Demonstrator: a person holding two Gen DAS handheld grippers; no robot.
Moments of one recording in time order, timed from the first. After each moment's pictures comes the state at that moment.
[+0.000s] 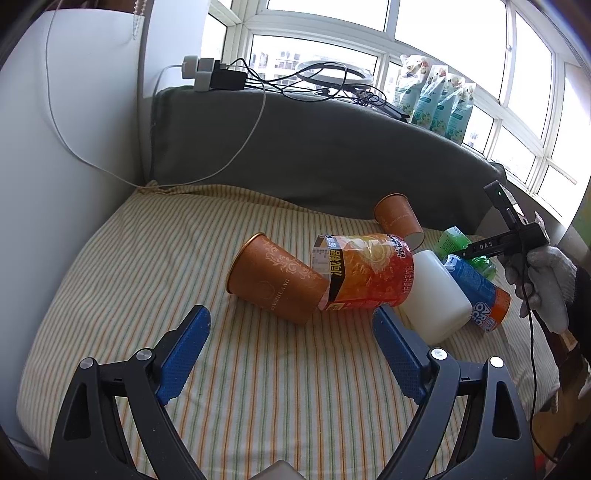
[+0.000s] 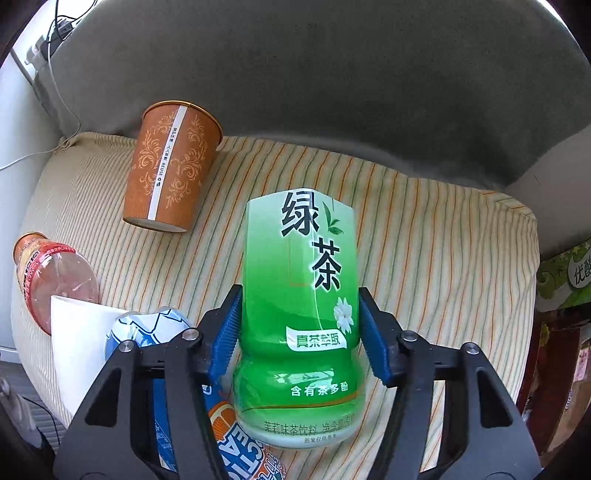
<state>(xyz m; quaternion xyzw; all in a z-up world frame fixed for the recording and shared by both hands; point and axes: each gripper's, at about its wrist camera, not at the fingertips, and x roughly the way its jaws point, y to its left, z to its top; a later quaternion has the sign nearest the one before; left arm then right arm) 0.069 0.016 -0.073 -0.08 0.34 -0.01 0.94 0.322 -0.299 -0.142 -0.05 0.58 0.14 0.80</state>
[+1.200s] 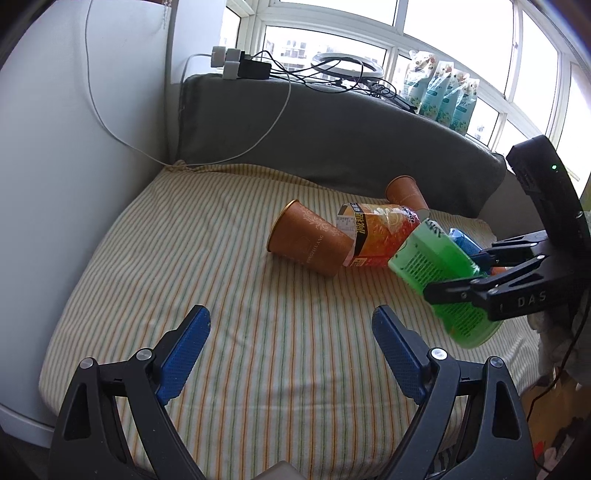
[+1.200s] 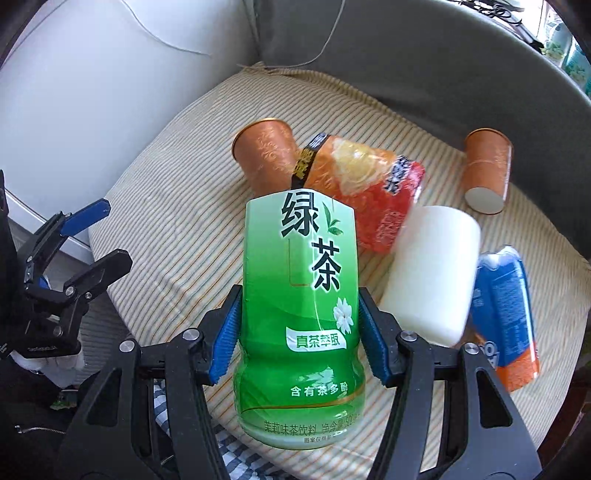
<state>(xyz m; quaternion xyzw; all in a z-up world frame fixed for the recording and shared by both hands) 0.020 0.044 -0.073 -0.08 0.36 0.00 0.93 0.137 -0.109 -0.090 -0.14 0.53 0.34 0.76</state>
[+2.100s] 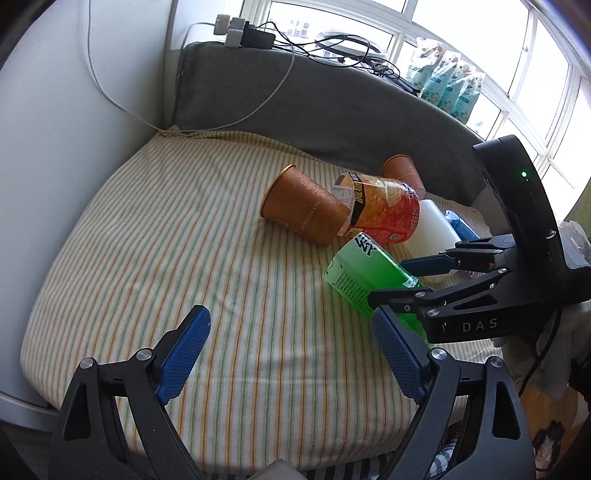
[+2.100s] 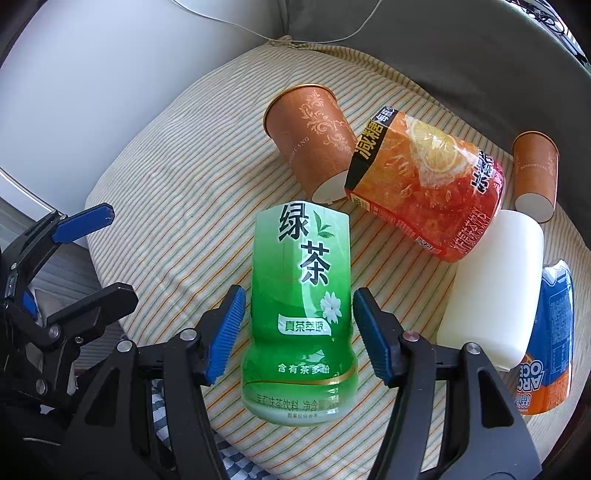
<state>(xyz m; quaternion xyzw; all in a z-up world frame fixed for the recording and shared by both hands) 0.015 0.048 -0.088 -0.12 0.41 -0.02 0.91 0.129 -0.072 -0.119 -0.17 0.54 0.36 0.74</state>
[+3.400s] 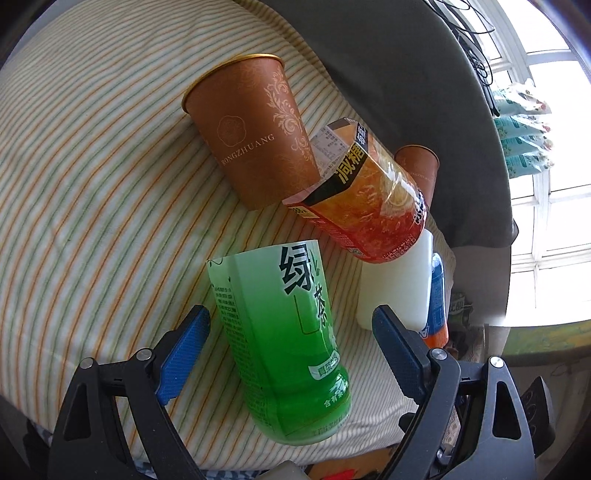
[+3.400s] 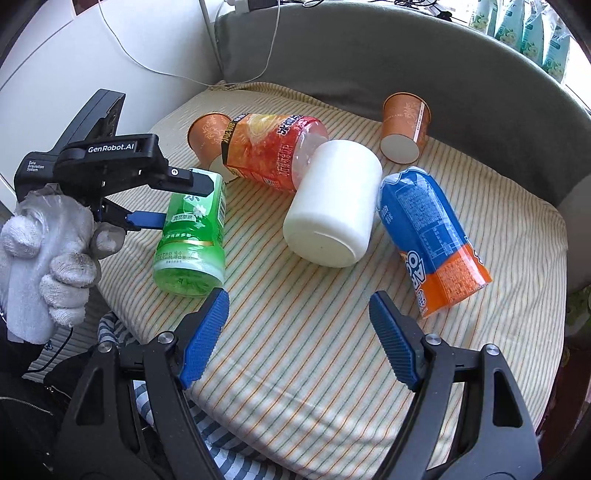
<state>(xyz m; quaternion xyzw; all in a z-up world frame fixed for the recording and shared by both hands) 0.110 0.011 -0.133 -0.39 0.54 -0.02 0.74 0.105 -0.220 -0.090 -0.11 0.49 0.31 0.81</state>
